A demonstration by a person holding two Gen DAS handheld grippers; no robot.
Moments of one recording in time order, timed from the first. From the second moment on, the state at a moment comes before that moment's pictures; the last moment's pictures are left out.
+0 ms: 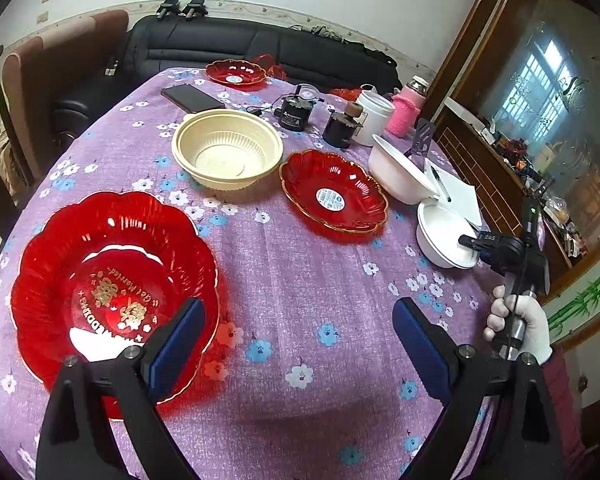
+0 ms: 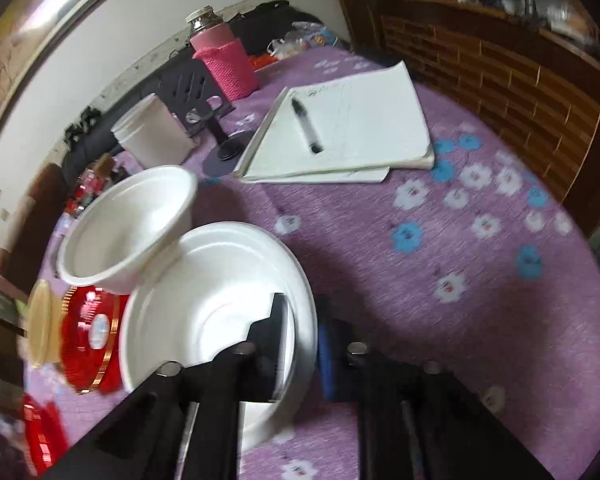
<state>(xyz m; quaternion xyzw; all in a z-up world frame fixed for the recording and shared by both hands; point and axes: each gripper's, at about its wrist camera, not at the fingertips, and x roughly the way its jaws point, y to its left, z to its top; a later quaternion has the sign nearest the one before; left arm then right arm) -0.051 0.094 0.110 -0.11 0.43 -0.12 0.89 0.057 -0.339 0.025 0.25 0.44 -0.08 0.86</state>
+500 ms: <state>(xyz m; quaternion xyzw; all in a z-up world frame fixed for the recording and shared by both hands) -0.060 0.082 0.093 -0.13 0.45 -0.14 0.87 -0.013 -0.275 0.004 0.28 0.53 0.11 0.79</state>
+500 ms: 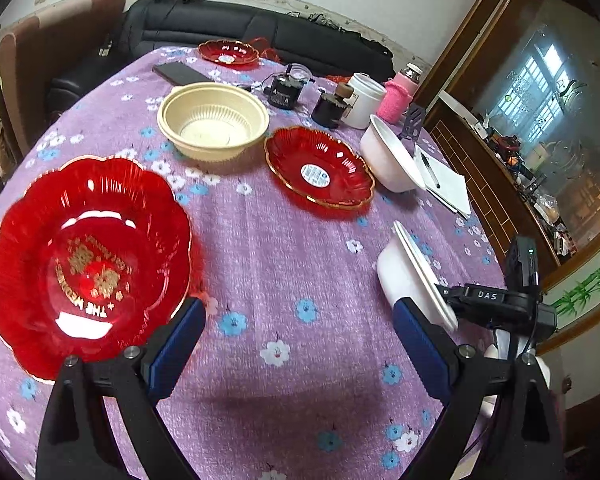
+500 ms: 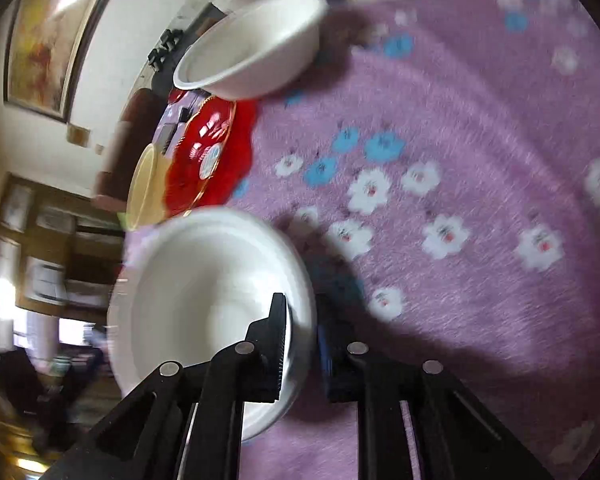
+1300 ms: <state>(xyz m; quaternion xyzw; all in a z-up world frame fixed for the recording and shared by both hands) -0.073 0.074 0.087 -0.13 0.46 -0.14 0.87 -0.044 -0.246 0.081 0.17 0.41 0.11 0.89</state>
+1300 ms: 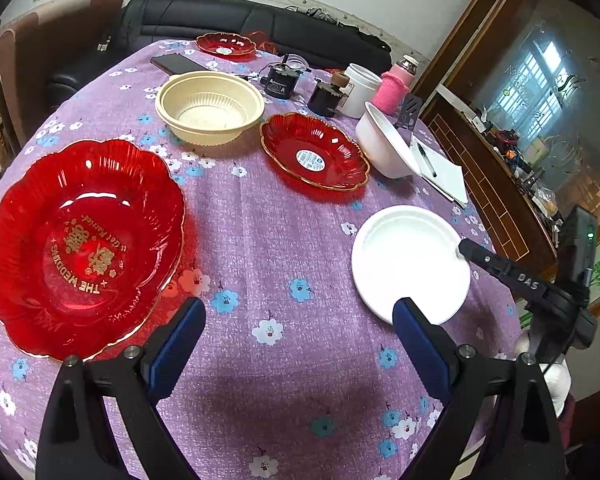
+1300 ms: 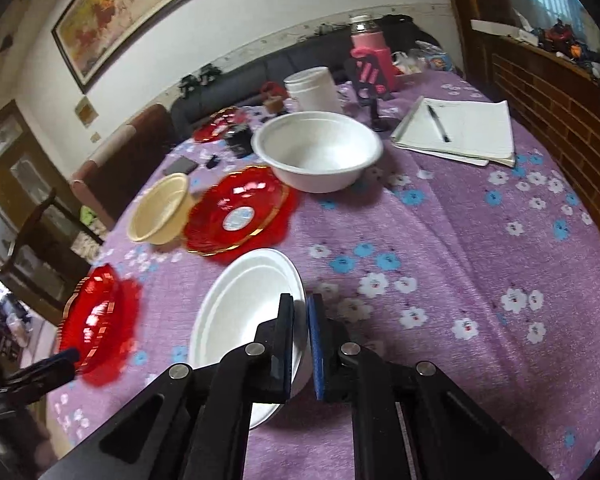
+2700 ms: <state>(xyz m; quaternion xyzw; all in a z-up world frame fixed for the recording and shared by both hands) -0.086 0.158 0.075 -0.22 0.44 -0.09 0.87 -0.056 -0.060 0.063 -0.03 0.45 0.32 0.83</state>
